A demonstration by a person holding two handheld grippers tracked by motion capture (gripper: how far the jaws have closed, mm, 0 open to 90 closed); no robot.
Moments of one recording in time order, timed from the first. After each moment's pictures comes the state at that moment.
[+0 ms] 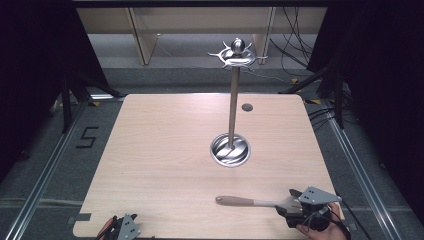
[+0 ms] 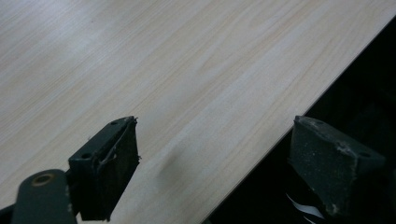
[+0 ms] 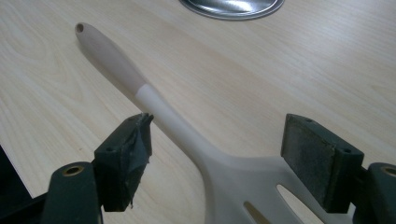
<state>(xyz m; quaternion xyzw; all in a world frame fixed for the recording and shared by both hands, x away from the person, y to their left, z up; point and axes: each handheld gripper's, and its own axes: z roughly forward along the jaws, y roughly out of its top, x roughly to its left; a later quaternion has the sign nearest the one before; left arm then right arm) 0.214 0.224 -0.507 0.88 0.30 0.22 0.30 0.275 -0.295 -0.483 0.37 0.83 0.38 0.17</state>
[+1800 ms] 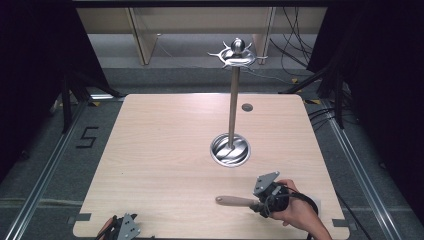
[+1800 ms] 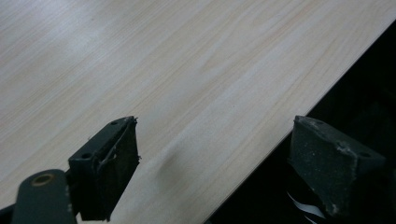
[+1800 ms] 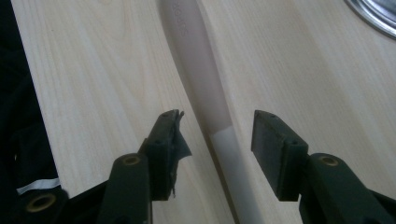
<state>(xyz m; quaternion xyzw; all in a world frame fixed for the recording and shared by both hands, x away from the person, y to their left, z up) 0.215 0.224 -0.509 0.87 0.31 0.22 0.30 0.327 -0.205 -0.471 0.19 0.95 0.22 0.07</state>
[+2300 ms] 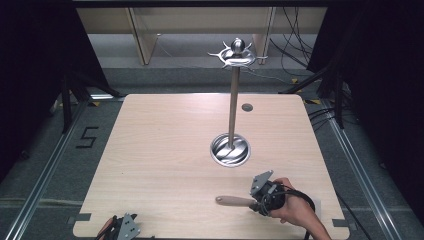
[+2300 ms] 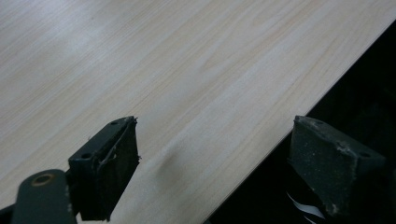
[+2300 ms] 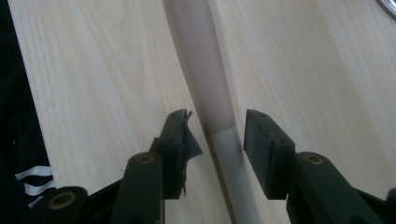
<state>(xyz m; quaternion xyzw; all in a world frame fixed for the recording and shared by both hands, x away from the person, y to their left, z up) 0.216 0.225 -0.508 0.88 0.30 0.22 0.30 0.333 -0.197 -0.475 0.18 0.96 0.19 0.06</state>
